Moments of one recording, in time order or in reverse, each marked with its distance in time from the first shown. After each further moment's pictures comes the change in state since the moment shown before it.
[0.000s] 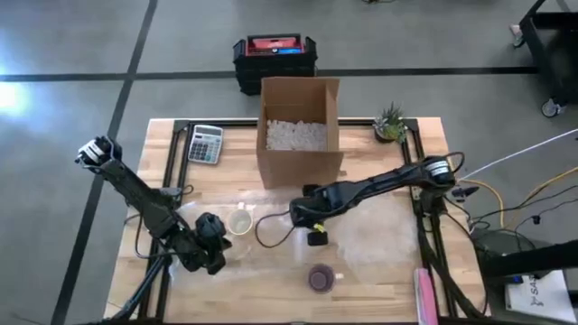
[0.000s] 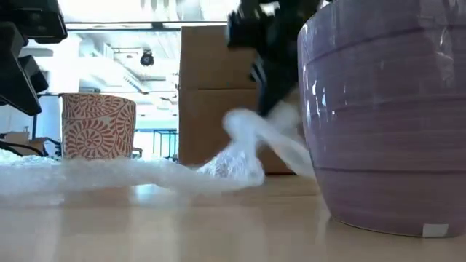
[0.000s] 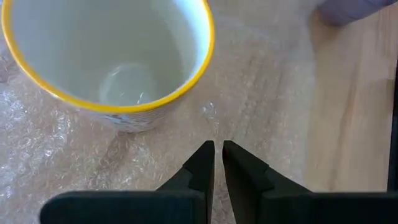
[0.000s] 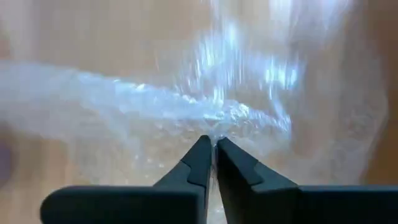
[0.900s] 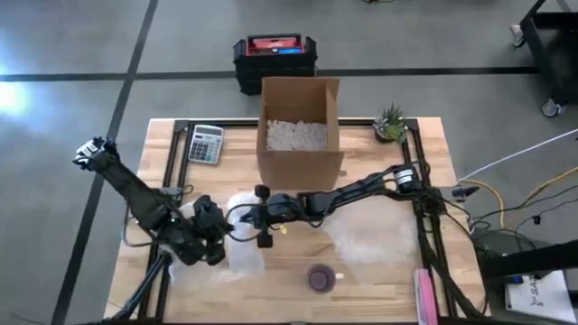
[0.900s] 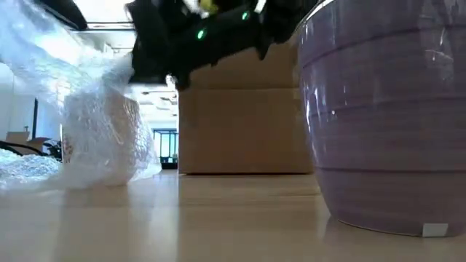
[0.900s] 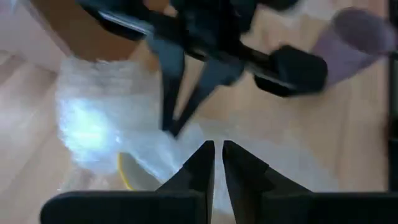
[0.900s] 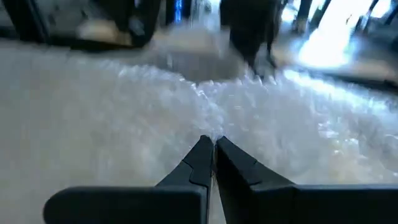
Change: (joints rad) left arm 0.111 -0.006 0.309 -0.346 -0.130 0.193; right arm -0.030 0.336 0.120 0.922 -0.002 -0.093
